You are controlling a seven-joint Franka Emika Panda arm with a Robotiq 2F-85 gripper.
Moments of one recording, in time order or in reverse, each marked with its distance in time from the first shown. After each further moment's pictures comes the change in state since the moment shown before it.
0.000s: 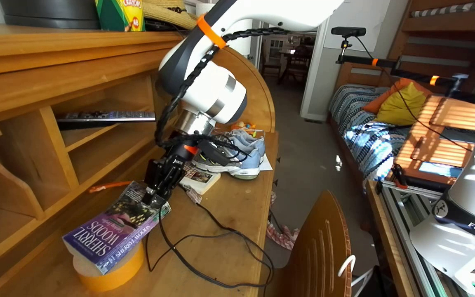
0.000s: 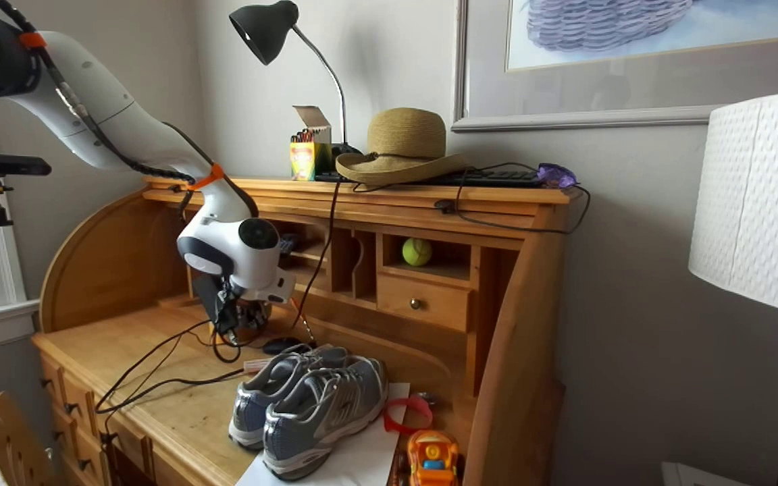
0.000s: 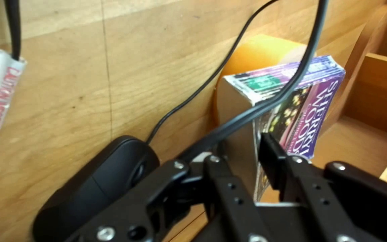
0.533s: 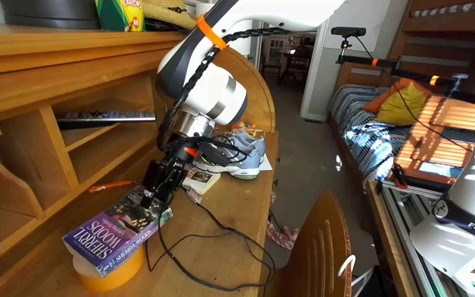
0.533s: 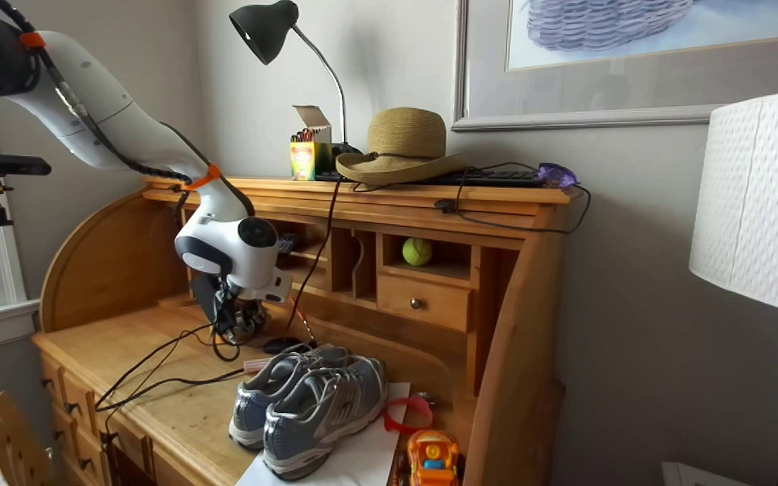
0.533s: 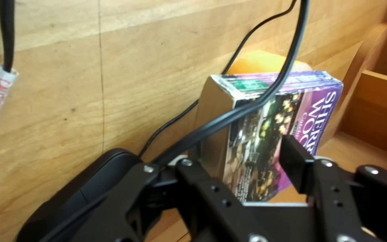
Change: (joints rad) arm 0.006 -0.002 0.008 -0.007 -0.039 -0.009 0.001
